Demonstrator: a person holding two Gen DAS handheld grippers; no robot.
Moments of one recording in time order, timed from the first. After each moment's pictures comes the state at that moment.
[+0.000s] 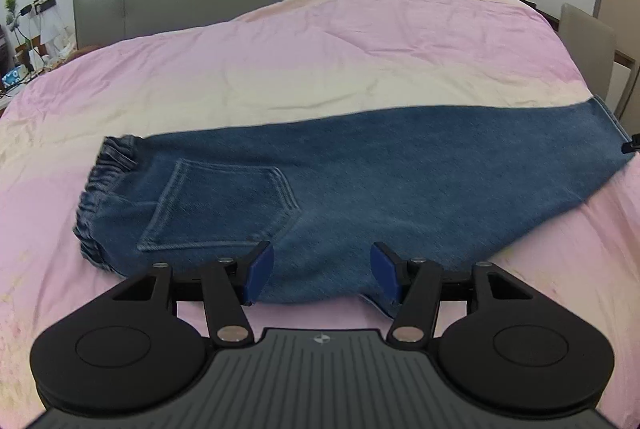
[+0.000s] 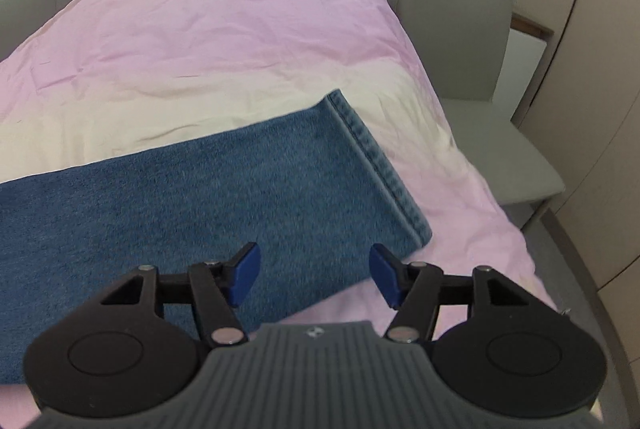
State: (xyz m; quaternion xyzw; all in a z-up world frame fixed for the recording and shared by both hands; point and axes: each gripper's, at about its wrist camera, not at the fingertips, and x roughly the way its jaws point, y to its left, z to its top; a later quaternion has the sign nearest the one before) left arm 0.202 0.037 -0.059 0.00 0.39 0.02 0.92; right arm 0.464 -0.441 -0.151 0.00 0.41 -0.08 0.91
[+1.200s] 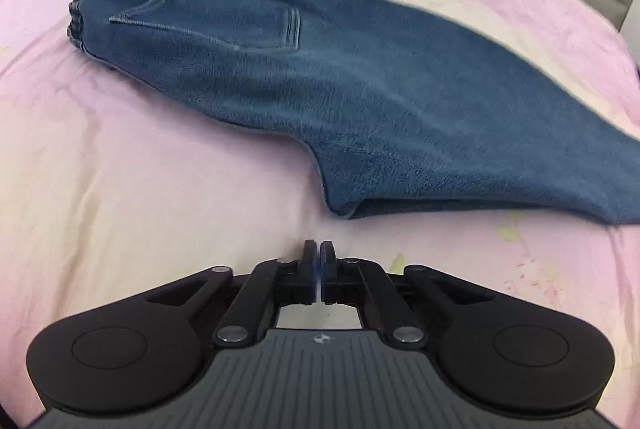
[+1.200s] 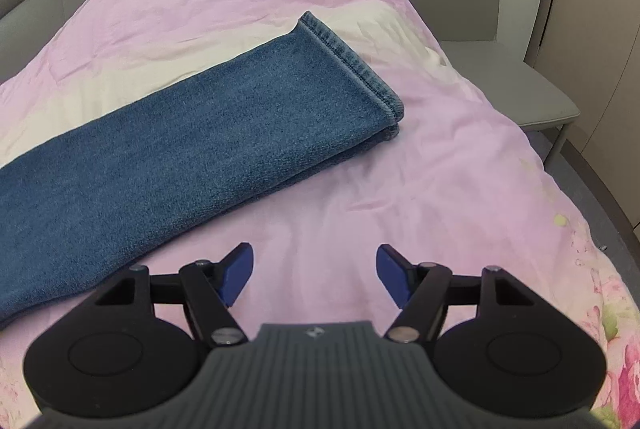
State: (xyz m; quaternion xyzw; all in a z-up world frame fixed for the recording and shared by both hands) left arm 0.190 0.000 -0.150 -0.19 0.44 0.13 0.87; right arm 0.409 -0.477 -0.177 0.08 0.43 -0.06 0.90
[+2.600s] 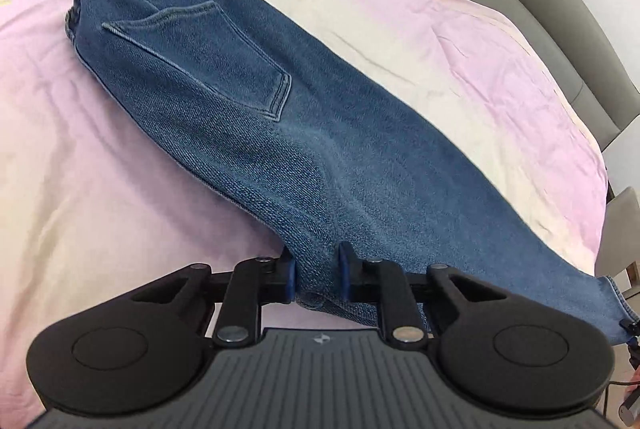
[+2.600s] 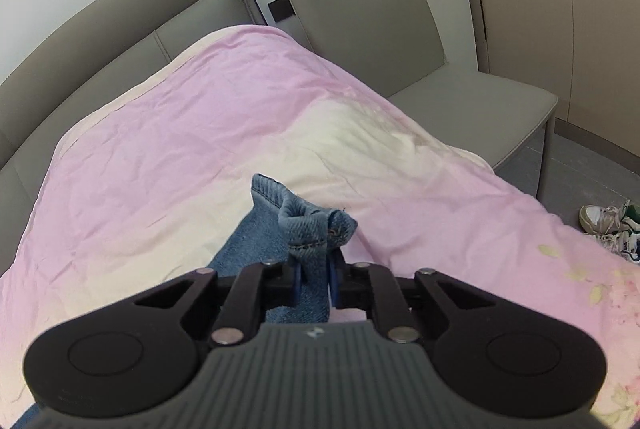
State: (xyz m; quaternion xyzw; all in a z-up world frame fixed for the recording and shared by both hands) left arm 0.220 0.039 -0.107 -0.34 0.40 0.14 0.84; right arm 0.492 -0.512 -0.109 0.23 0.31 -0.16 0.91
